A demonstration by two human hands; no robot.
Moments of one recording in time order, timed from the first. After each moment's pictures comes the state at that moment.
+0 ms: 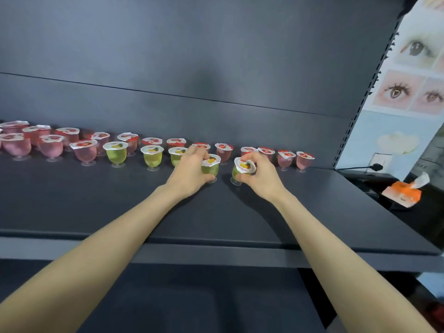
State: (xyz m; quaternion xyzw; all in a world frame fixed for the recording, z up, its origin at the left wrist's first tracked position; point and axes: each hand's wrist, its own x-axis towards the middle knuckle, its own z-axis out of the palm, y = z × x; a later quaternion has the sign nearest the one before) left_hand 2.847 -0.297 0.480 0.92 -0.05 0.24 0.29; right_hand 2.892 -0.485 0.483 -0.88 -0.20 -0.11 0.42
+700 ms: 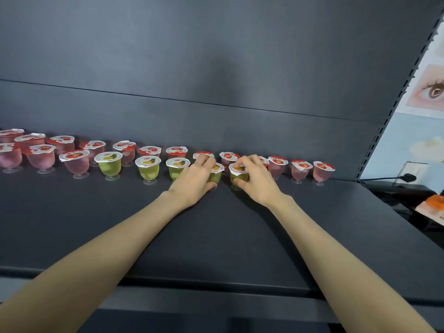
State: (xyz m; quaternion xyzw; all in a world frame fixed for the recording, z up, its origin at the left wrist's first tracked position) left_hand 2.902 -0.291 0.475 0.97 -0.06 0.19 0.11; right_hand 2.962 -0.465 0.477 -0.91 -0.30 -0.13 0.25
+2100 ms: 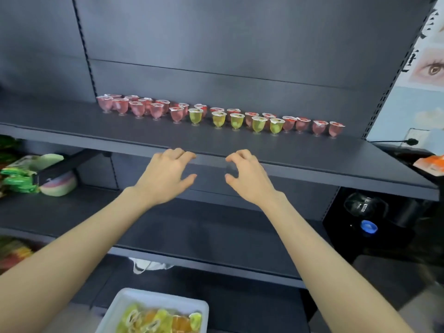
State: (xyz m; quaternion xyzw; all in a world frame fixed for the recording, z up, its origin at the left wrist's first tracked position) left_hand 2.527 -0.220 0.453 0.96 -0.02 0.28 0.04; right_hand 2.612 -0.409 0.458 -0.90 -0.35 -0.12 0.22
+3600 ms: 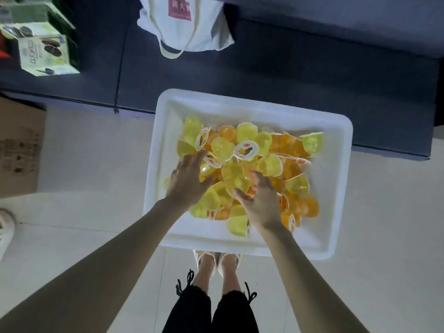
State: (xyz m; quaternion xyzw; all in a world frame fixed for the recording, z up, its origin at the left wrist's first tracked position) left_hand 2.429 -0.017 -0.248 0.90 0.18 -0.23 0.33; right_hand 2.453 -0.190 -0.230 -0.90 0.02 0.34 0.26
